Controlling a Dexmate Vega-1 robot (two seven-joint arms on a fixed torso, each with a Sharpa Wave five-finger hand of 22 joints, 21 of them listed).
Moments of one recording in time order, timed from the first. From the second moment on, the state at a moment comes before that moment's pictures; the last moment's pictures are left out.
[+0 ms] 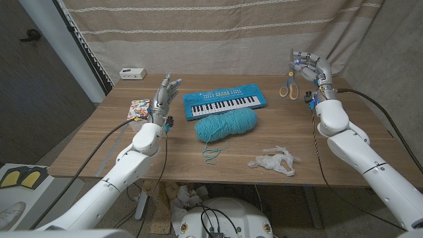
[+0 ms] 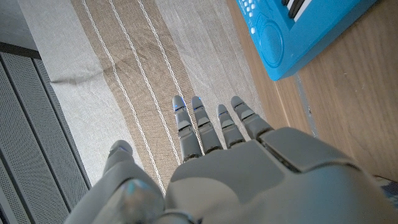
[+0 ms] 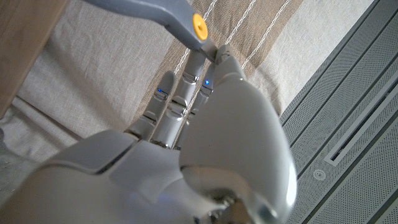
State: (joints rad) left arm 1.04 0.55 0.32 -1.70 -0.47 -0.19 0.34; left_hand 0.09 -0.02 0.21 -0.11 0.26 0.61 -0.09 0.20 0.19 0.50 -0.11 0.20 0.19 0.23 -0.04 0.19 0.17 0.26 -0.03 0.20 0.18; right arm -1.00 -0.64 -0.18 -1.77 0.27 0.18 -0.42; right_hand 1.42 0.14 0.02 -0.10 0.25 0.91 -0.13 0.34 0.23 0.88 -0.14 0.70 0.46 1.00 -0.15 0.58 0.66 0.26 -0.04 1.04 0.20
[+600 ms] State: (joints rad) left arm 1.01 0.57 0.35 -1.71 -0.42 -0.15 0.33; left_hand 0.07 -0.02 0.21 -0.10 0.26 0.61 -0.09 0.20 0.19 0.50 -0.10 0.20 0.19 0.23 -0.04 0.19 0.17 0.25 -0.04 0.20 0.18; right arm -0.97 -0.60 -0.22 -1.78 0.22 0.15 -0.47; right_hand 1.42 0.14 0.02 -0.11 0.25 0.91 -0.13 0.33 0.23 0.88 -0.14 0.69 0.46 1.00 -0.15 0.57 0.64 0.25 -0.04 1.05 0.20
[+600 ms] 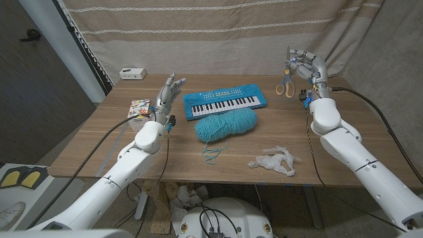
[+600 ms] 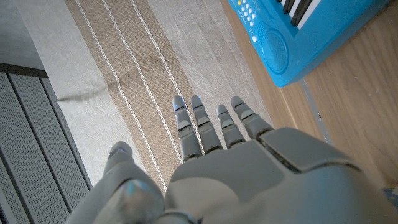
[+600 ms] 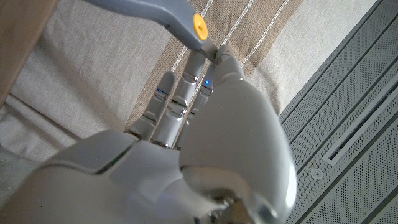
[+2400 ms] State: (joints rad) left arm 0.95 0.58 0.44 -1.79 -0.19 -0.12 0.35; left_hand 0.47 -0.10 0.32 -0.19 0.26 0.68 -0.22 0.21 0.19 0.41 -0.18 0.20 0.19 0.14 -0.04 0.18 0.17 0.21 -0.04 0.19 0.17; right arm -0.92 -0.47 -0.26 -1.76 0.22 0.12 -0.59; right_hand 1.43 0.13 0.01 -0.11 0.25 0.93 -0.13 0.32 0.23 0.89 -0.14 0.70 0.44 1.01 -0.16 0.55 0.62 0.23 -0.04 1.10 0.20
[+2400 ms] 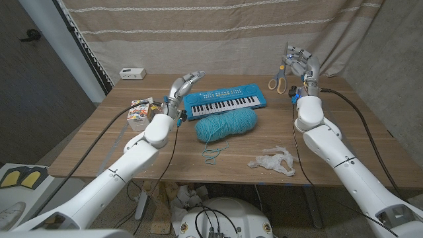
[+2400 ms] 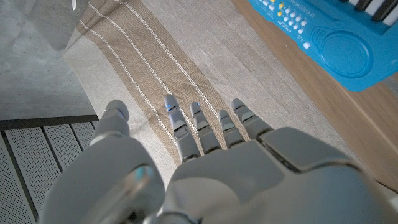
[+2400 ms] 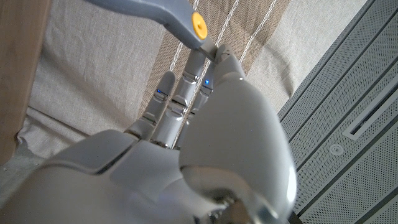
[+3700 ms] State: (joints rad) left arm 0.85 0.49 0.54 -1.69 -0.09 -0.19 0.29; left_hand 0.70 -0.10 0.36 -0.17 0.28 0.82 -0.22 0.24 0.19 0.37 -0.19 0.20 0.20 0.13 -0.04 0.18 0.17 0.20 -0.04 0.19 0.17; right arm -0.92 -0.44 -0.28 -1.80 0.22 0.08 -0.63; right_hand 1.43 0.13 0.02 -0.11 0.26 0.94 -0.12 0.30 0.23 0.90 -0.13 0.70 0.42 1.02 -0.16 0.55 0.61 0.22 -0.04 1.13 0.20
